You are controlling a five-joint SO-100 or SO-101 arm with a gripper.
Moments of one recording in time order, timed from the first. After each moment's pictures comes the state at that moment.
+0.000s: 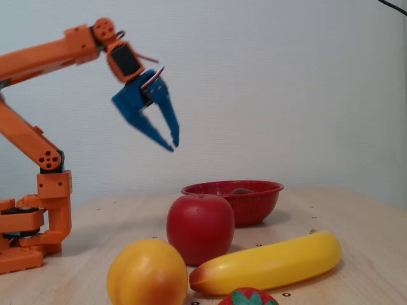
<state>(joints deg) 13.5 130.3 112.1 74.1 -8.2</state>
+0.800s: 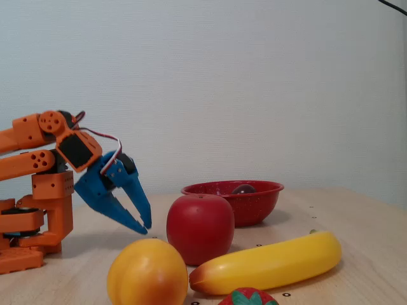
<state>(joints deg) 0.2 183.0 171.9 61.9 -0.8</state>
